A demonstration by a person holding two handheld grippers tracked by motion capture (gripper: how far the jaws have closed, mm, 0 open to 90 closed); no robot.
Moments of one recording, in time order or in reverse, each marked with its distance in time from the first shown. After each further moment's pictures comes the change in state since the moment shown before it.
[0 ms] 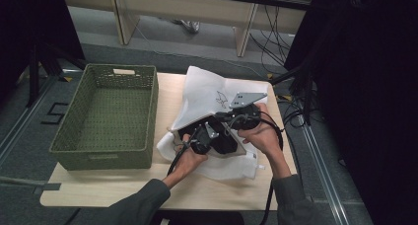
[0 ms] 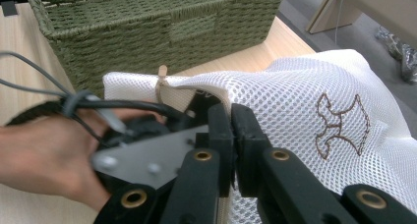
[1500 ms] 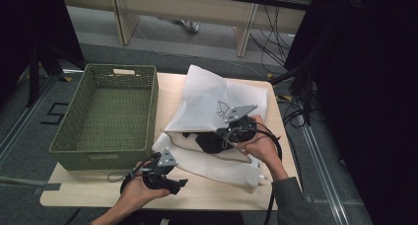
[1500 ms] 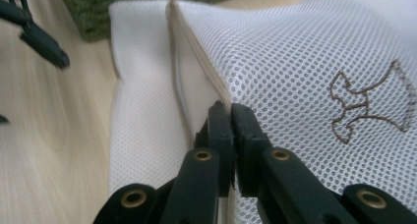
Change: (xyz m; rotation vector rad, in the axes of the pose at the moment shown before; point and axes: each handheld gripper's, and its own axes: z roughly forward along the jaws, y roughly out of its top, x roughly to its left) left arm 0.003 -0.095 -0.154 -0.012 -0.261 -0.110; right arm 0.011 -0.035 0.022 0.174 0.037 0.012
